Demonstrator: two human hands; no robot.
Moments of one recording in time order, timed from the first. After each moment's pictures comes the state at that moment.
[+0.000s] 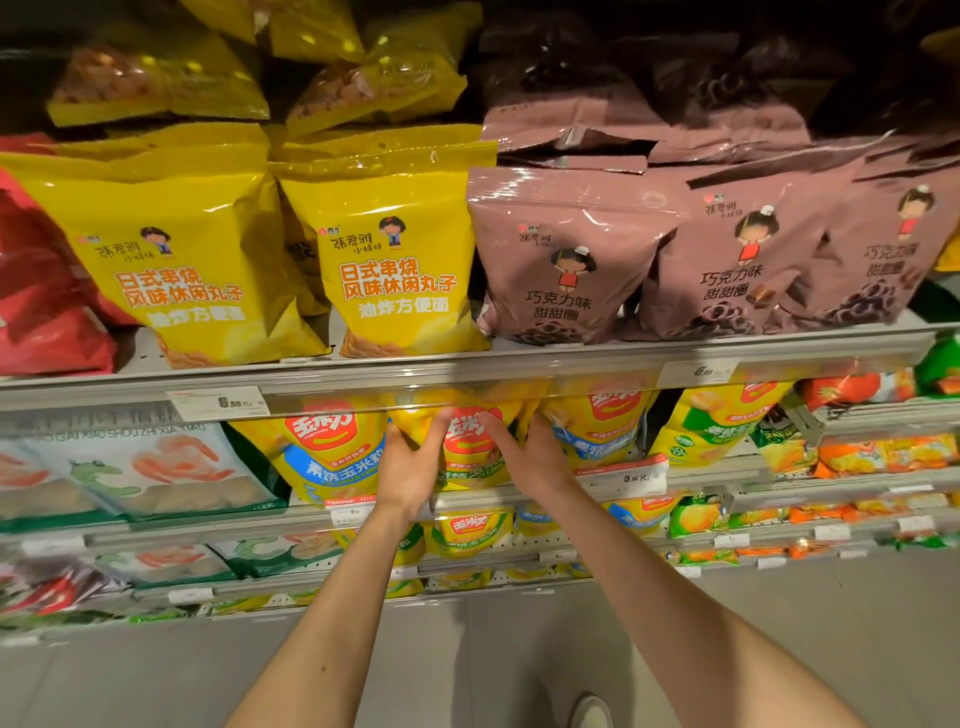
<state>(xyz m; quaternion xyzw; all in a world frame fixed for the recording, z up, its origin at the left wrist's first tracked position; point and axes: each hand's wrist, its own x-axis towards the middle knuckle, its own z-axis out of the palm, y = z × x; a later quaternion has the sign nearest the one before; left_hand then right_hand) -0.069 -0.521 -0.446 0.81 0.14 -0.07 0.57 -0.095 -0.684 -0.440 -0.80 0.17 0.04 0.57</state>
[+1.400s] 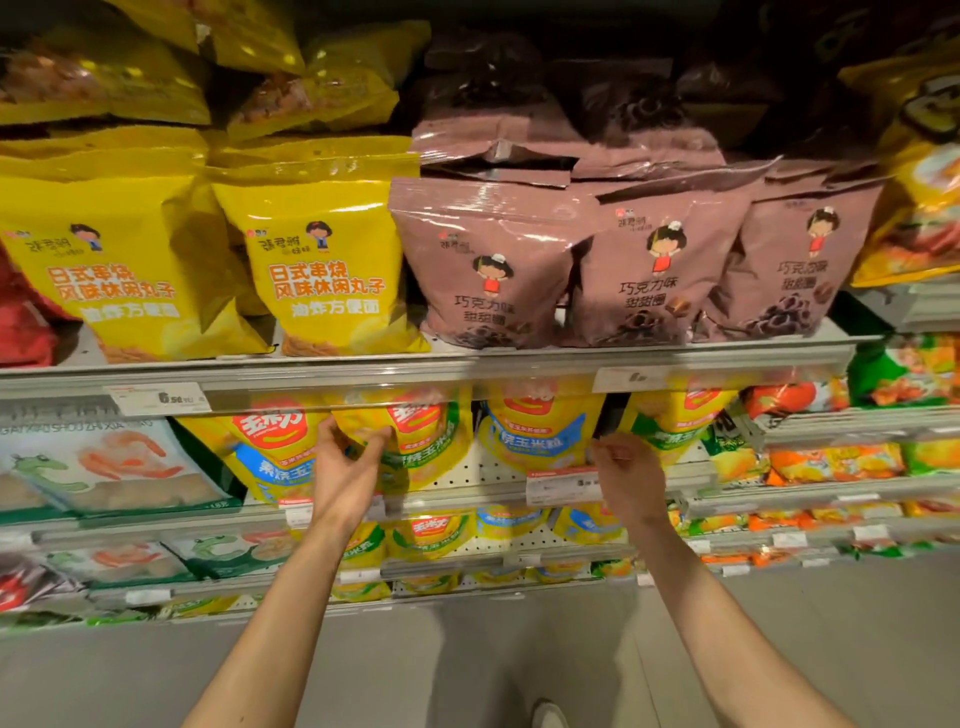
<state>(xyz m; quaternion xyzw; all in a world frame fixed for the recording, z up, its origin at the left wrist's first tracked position) -0.085 -0.519 -0.443 0.79 0.13 0.02 0.60 -0.150 -0.837 -0.452 -0.82 0.28 -0.13 0.49</state>
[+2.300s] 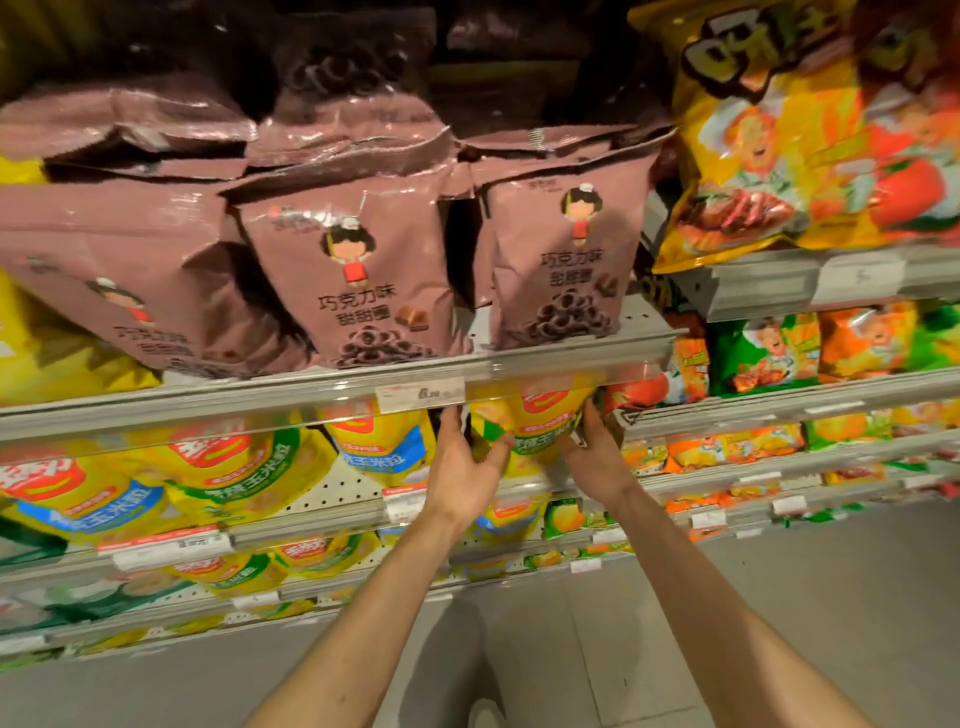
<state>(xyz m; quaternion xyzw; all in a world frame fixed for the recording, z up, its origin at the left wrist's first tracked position) -0.116 -0.843 -0.452 0.79 -0.05 -0.10 0.60 -0.141 -1.033 -0.471 -0.80 0.19 0.02 0.56</state>
